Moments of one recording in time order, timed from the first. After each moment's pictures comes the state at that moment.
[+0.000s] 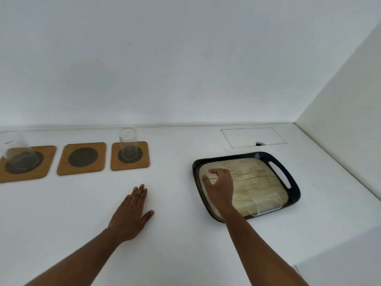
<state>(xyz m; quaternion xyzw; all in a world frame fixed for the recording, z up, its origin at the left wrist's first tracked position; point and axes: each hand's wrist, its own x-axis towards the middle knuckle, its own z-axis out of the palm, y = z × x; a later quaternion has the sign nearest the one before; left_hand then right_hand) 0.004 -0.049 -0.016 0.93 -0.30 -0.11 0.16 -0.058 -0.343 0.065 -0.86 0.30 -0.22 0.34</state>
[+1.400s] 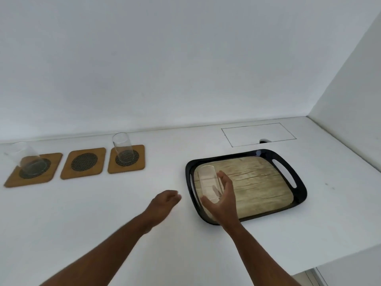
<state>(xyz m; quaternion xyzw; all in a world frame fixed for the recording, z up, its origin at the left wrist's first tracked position) -0.041 -0.177 0.062 0.81 -0.09 -0.29 0.51 -0.117 -0.391 0.032 -0.77 0.13 -0.23 0.59</state>
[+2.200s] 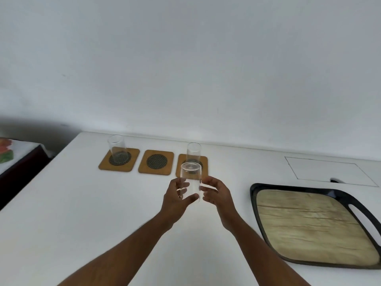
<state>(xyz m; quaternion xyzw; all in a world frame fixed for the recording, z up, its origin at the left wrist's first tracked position) -0.007 -0.026 0.079 0.74 0.01 -0.08 0.67 -0.018 -0.205 0.079 -0.71 0.04 0.00 0.71</state>
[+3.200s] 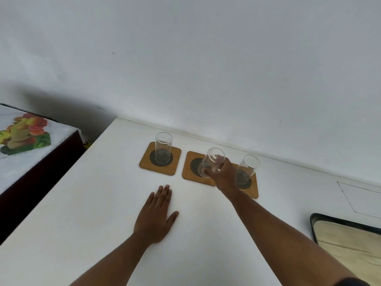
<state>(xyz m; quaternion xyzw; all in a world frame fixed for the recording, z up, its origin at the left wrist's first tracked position) 0.052 0.210 -0.036 0.98 -0.12 0.02 0.16 0.174 -0.030 0.059 -0.88 0.10 -0.06 0.47</state>
